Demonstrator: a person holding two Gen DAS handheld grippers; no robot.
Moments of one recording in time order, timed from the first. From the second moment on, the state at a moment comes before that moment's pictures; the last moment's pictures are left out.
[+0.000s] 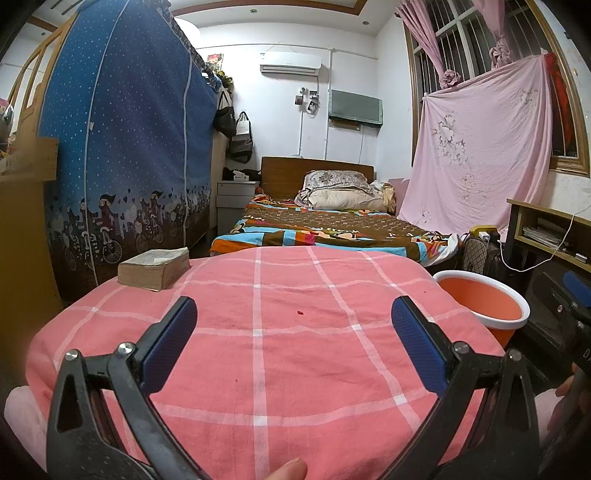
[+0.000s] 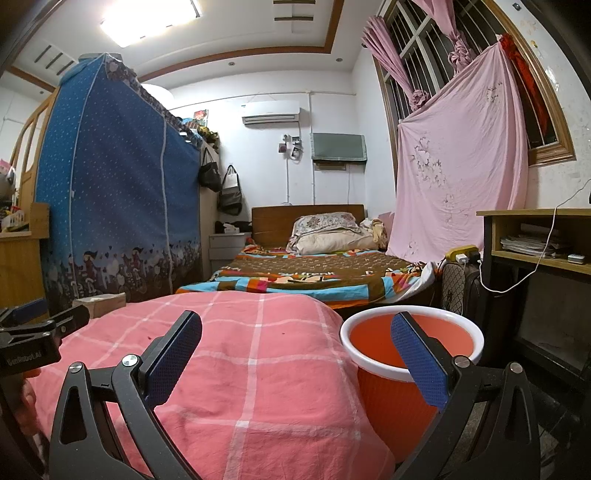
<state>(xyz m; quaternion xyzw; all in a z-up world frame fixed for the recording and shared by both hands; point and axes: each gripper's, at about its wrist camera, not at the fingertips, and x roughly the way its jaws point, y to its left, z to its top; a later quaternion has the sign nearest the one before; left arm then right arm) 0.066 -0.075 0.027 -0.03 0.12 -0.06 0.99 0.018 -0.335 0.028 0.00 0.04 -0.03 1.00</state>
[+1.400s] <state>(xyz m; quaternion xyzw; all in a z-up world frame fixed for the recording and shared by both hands) 0.068 -0.076 0.024 -0.02 0.13 -0.05 0.99 0.016 -0.333 0.029 0.01 0.04 -0.04 1.00</state>
